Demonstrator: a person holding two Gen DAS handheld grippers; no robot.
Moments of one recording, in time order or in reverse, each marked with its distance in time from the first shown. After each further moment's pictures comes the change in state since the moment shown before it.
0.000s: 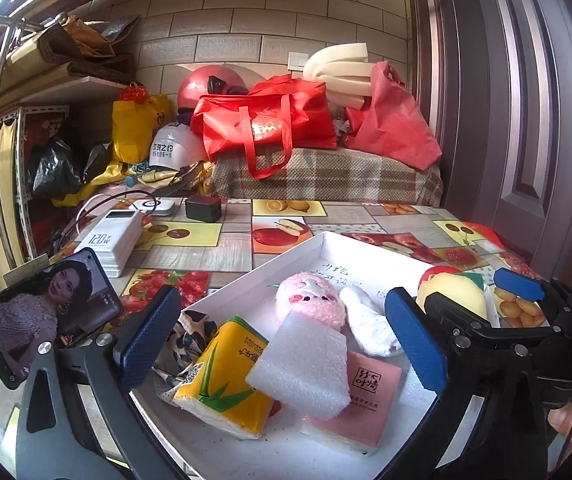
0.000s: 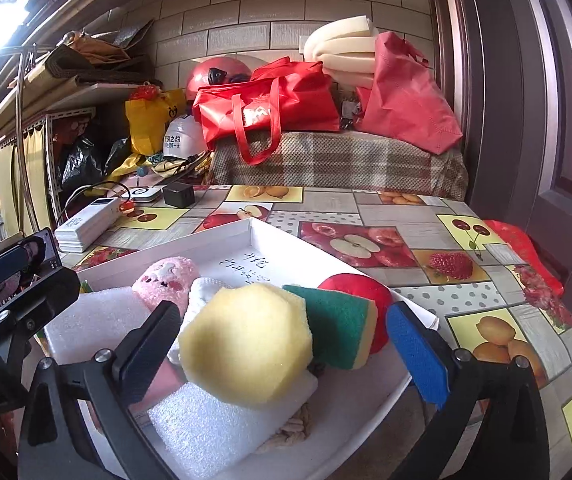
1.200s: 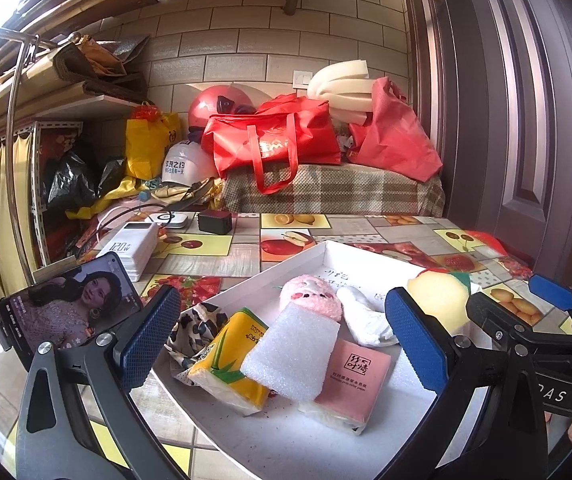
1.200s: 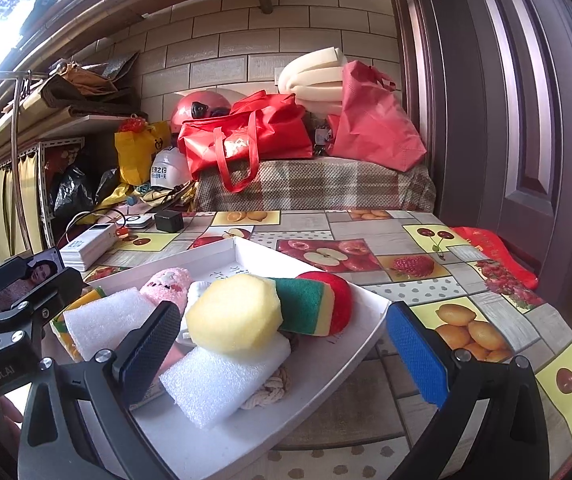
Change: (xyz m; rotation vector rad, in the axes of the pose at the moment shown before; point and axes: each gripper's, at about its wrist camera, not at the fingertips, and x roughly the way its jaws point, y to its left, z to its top) left arm -0.036 -0.009 -0.010 0.011 -0.063 0.036; right arm -0.055 -0.010 -0.019 0.061 -0.101 -0.063
